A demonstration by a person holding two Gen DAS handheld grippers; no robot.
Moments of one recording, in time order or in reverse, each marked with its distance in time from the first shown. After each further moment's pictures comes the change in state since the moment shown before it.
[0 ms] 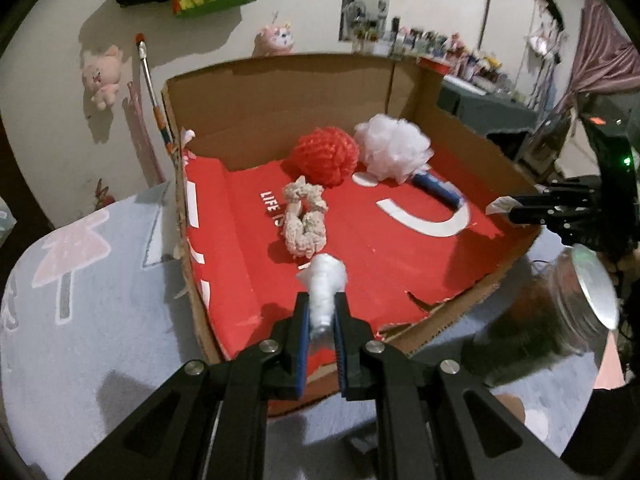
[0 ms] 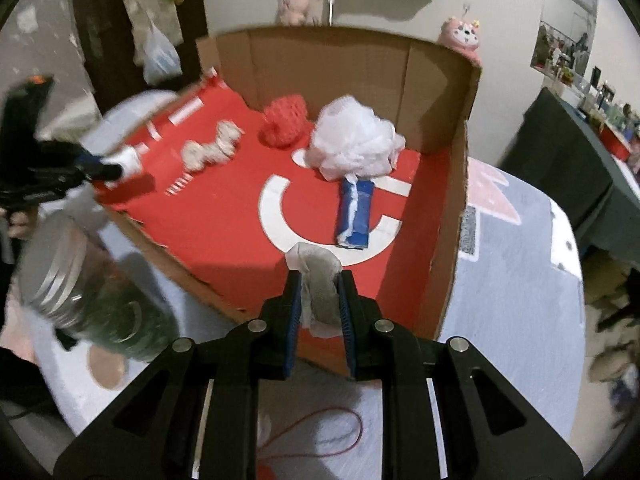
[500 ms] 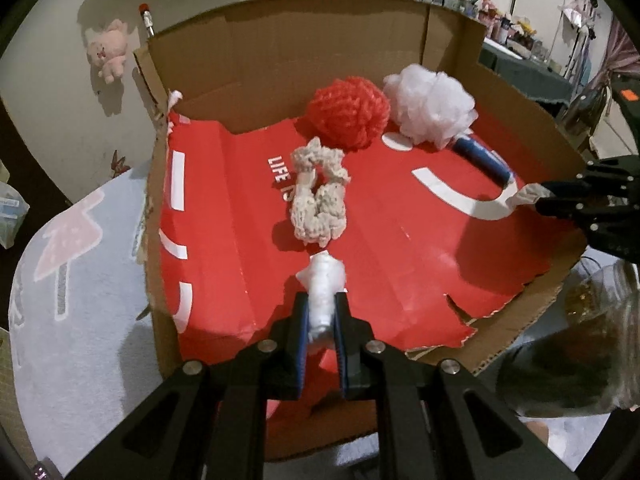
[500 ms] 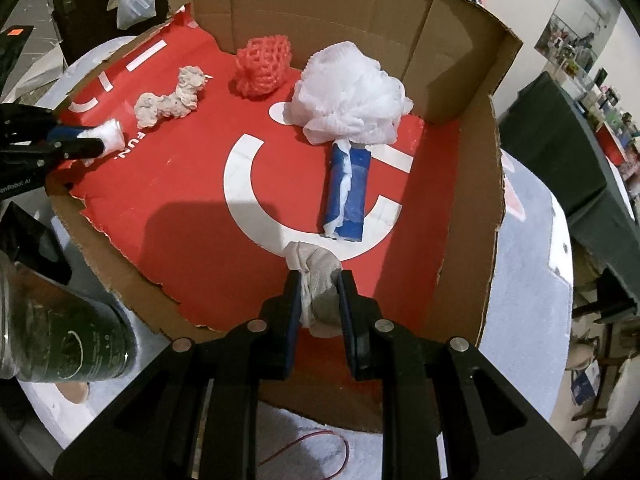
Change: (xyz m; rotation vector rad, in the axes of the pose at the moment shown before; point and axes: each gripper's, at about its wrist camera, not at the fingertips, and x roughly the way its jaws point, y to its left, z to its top) left arm 0.044 -0.003 0.011 -0.009 0.154 0.102; right arm 0.036 0.004 0.016 -0.037 0.155 -0.079
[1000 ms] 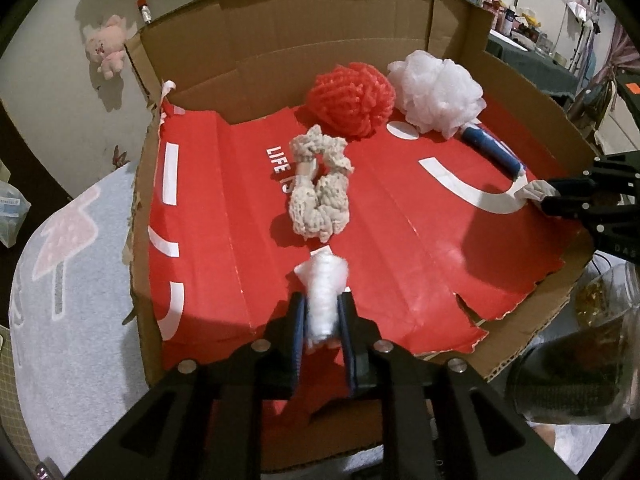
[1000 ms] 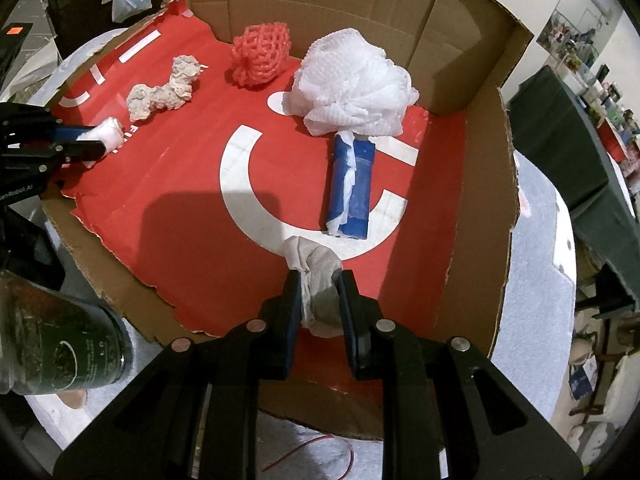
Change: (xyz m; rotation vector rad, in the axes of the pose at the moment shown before) left arm 0.009 -0.004 0.002 0.005 0.026 0.012; right arm 0.012 0.005 0.007 -0.003 0.042 -0.009
